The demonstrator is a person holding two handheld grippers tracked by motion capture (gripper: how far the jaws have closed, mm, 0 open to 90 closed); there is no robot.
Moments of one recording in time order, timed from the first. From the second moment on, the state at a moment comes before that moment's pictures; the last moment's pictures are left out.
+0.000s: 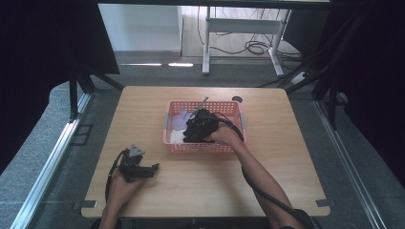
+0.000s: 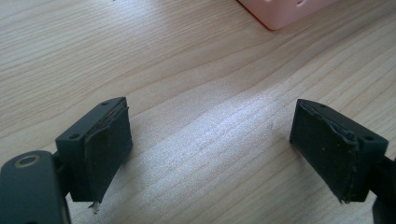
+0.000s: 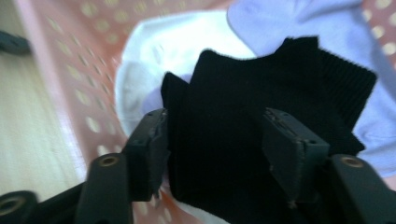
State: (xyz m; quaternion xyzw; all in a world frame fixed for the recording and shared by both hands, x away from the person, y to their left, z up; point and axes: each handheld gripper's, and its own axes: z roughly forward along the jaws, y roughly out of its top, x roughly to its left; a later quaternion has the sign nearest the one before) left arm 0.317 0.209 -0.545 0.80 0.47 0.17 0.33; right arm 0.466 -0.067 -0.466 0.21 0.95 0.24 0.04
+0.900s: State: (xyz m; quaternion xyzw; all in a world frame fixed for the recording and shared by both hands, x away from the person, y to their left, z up) left arm 0.317 0.208 -0.545 0.80 0.47 0.17 0.33; right arm 0.465 -0.094 -0.377 0.24 0.92 0.31 0.07
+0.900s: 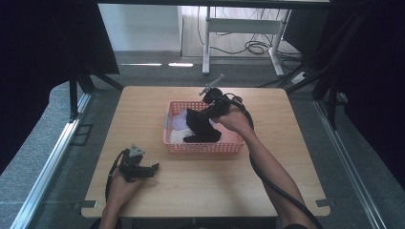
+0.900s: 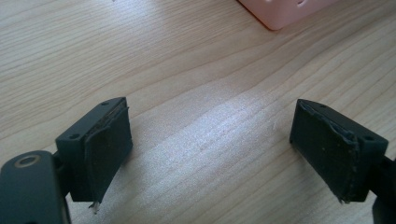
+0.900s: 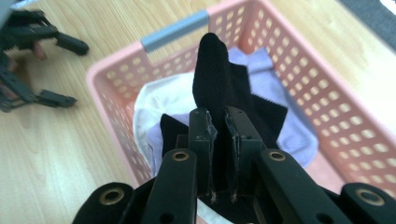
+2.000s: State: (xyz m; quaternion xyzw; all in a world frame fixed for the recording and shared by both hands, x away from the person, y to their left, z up) left arm 0.317 0.208 -0.545 0.80 0.47 0.17 0.33; right arm 0.454 -0.171 -0.267 0.28 0.88 0.36 0.13
